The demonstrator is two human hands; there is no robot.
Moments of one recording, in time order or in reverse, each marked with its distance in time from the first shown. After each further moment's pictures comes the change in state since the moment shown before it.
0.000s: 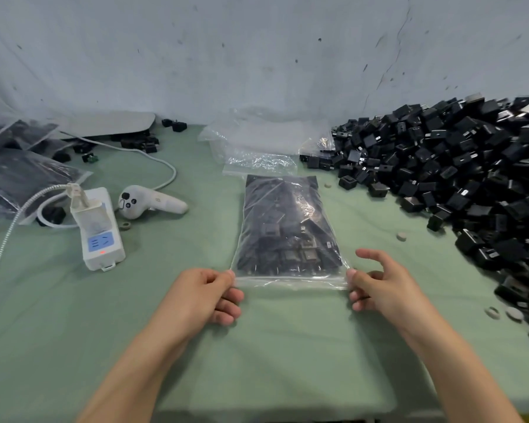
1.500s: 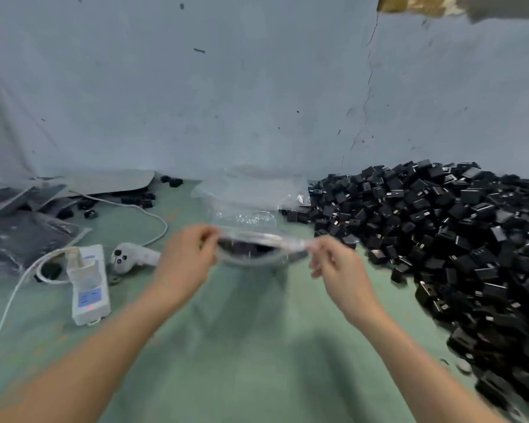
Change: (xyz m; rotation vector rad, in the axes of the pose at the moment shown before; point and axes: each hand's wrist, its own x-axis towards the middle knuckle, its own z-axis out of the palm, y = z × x) left_hand 0.016 0.118 0.008 0.533 0.352 0.685; right_hand 0.040 -0.071 -0.014 -0.316 0.091 -0.671
